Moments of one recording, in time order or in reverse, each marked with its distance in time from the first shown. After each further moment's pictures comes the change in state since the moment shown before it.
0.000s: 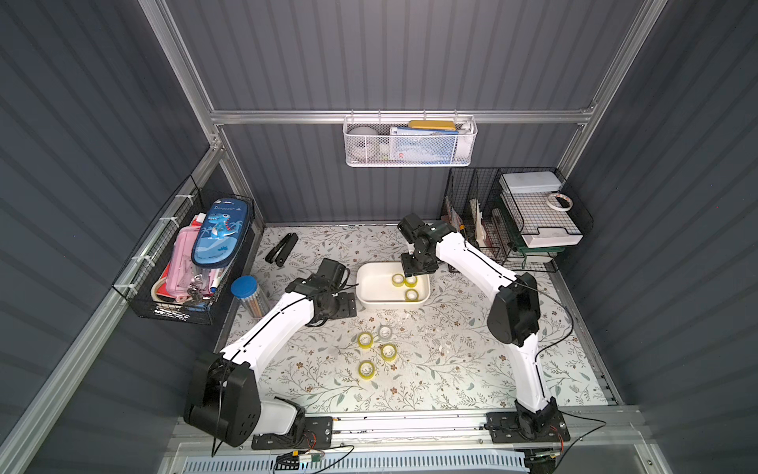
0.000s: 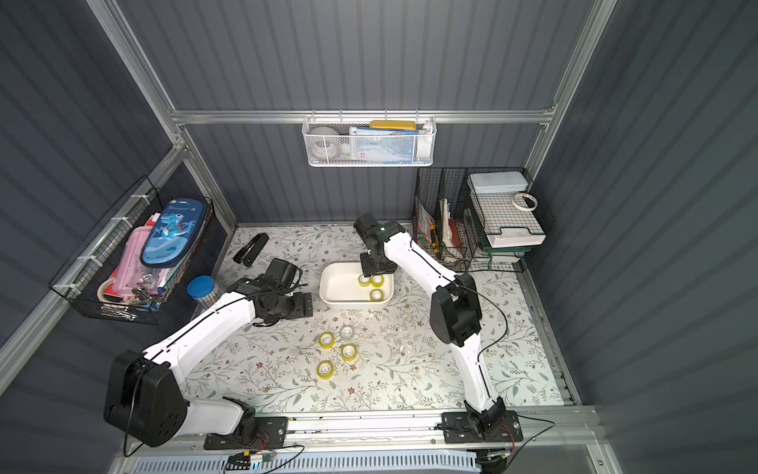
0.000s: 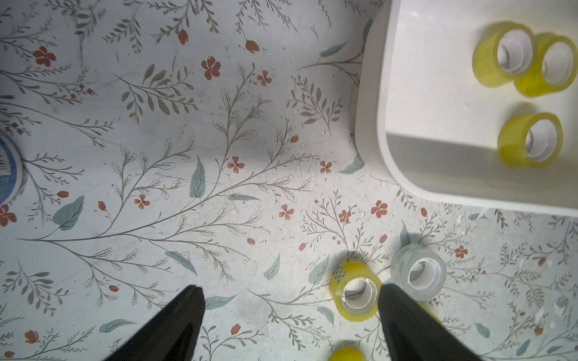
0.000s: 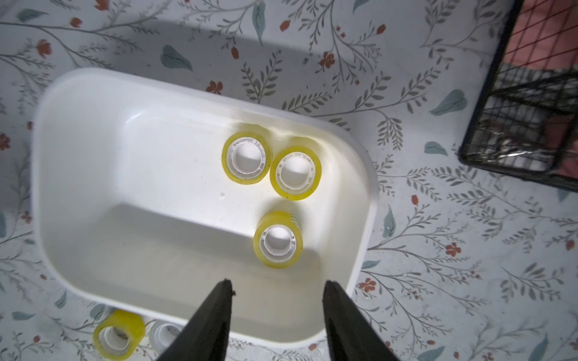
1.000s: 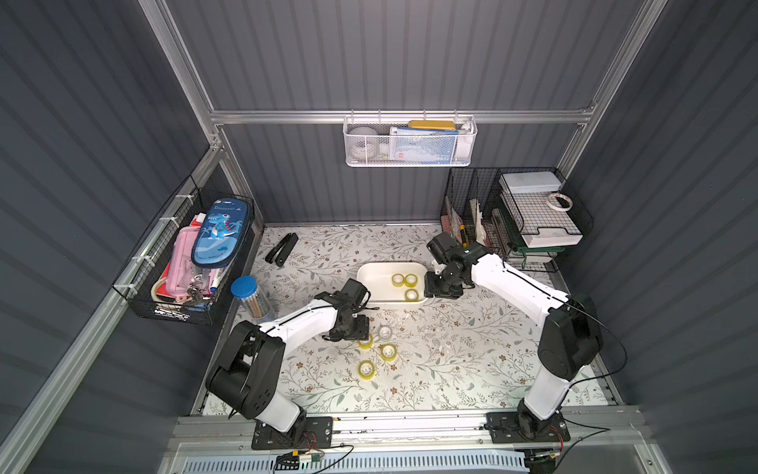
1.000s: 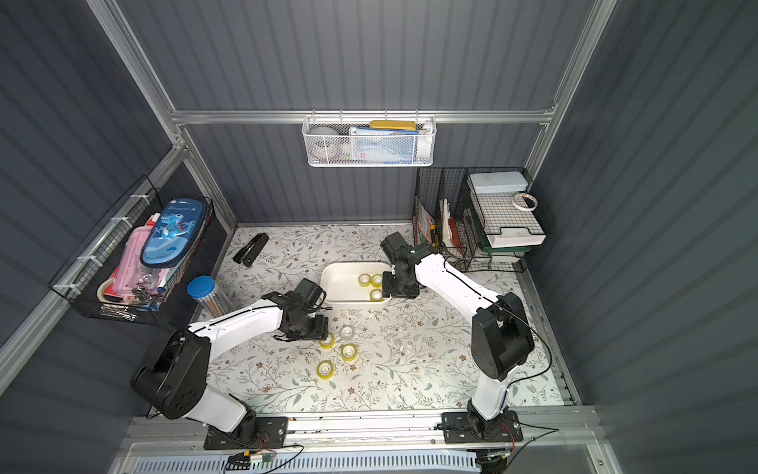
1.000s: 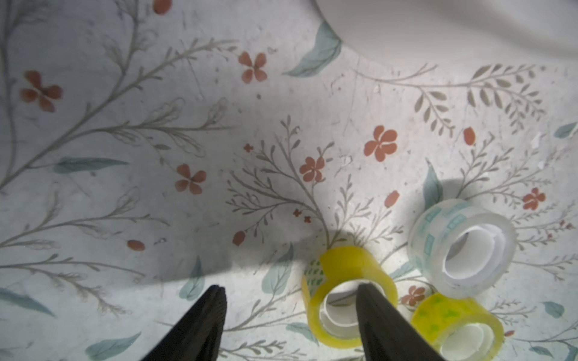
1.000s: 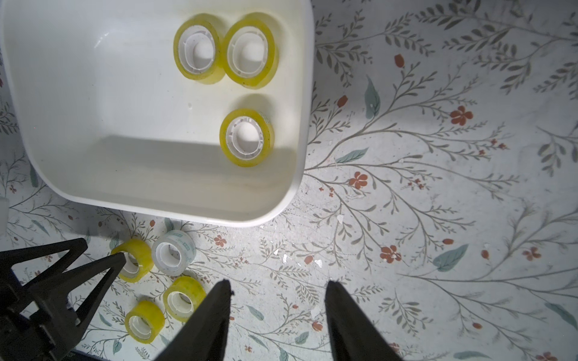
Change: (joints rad) left arm -0.154 0.177 -0.125 0.155 0.071 -0.005; right arm -0.055 -0.377 -0.598 0.180 -0.113 0.142
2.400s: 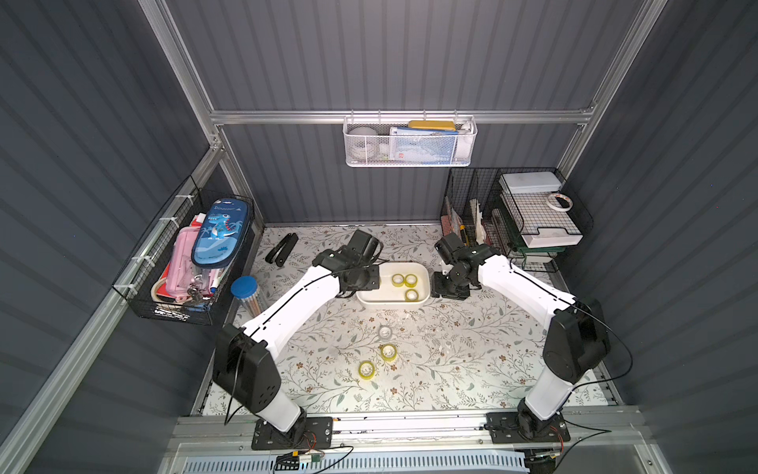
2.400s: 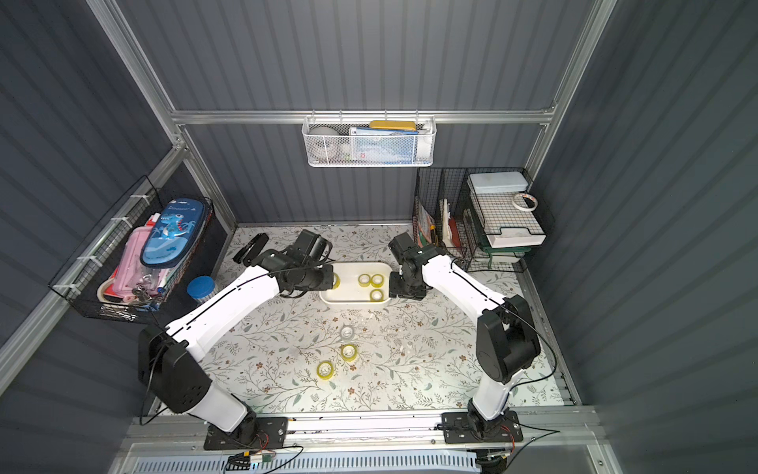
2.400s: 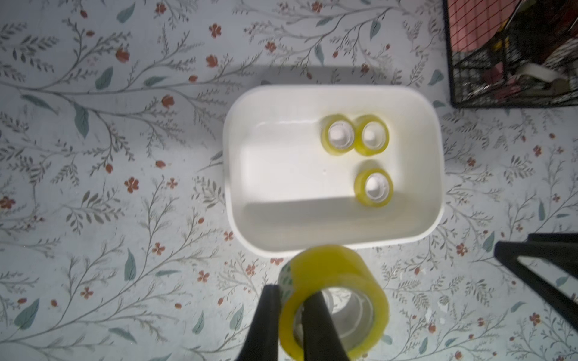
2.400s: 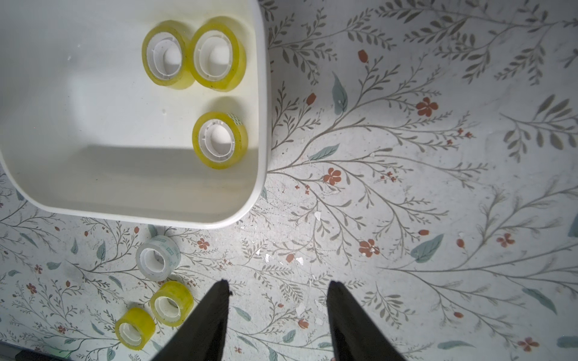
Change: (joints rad) left arm -0.032 0.097 0.632 -0.206 -0.132 0.007; right arm -0.043 -0.034 -0.043 0.009 0.007 0.001
